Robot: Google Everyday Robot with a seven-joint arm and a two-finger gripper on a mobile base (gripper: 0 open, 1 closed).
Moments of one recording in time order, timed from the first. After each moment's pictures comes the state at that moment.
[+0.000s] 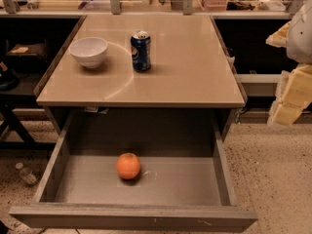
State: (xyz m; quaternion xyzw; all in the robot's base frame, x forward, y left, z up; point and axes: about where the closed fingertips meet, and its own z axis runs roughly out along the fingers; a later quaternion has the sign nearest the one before) arm 0.438 -0.216 0.977 -0.60 0.78 -0.04 0.16
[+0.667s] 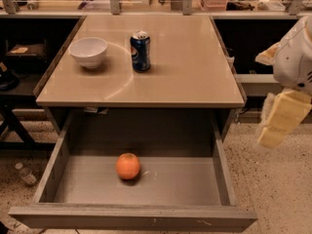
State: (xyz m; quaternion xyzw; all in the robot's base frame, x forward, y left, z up) arm 0.415 -0.192 0.956 -0.60 0.78 -0.02 0.17
